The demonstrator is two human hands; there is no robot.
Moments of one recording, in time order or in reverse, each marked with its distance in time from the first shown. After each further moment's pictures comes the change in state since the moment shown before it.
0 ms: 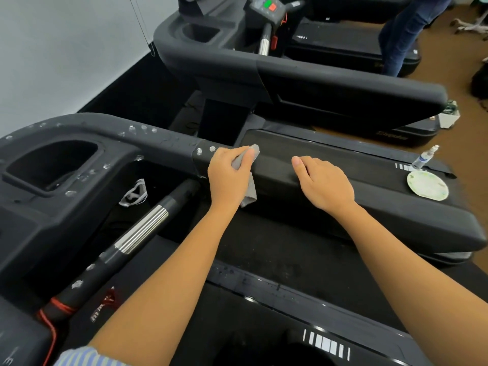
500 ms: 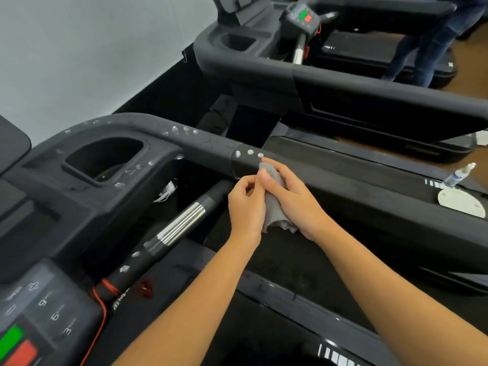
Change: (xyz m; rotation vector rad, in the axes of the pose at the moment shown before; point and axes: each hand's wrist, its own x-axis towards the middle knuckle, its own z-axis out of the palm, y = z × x) left_hand -0.045 0.003 -0.042 -0.417 0.062 -0.377; right_hand -0.028 -0.118 0.015 1.102 -0.295 -0.003
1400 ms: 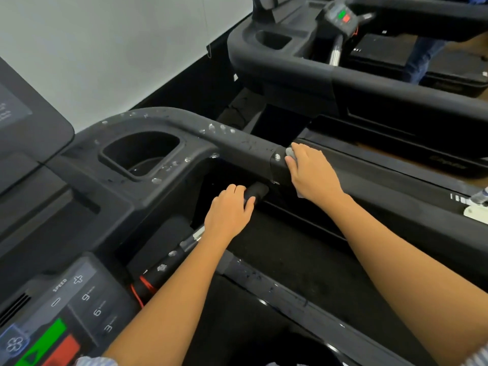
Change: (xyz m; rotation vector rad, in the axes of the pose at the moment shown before) left_hand 0.084 -0.052 -0.111 1.302 -0.140 0.430; right_hand 0.101 0.021 0.014 -1.159 0.166 -0.225
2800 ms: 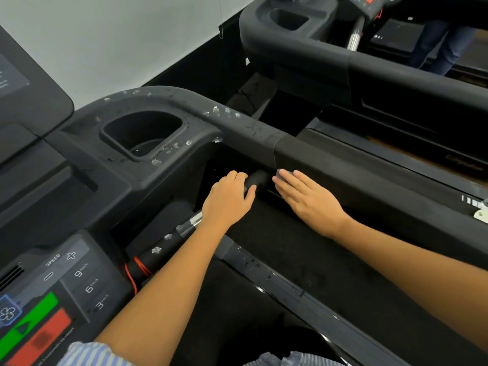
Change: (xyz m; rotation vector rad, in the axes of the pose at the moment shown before) left_hand -0.001 0.002 0.001 -0.033 0.063 0.001; right_hand -0.053 0.038 0.046 -0.725 0.048 -0.760
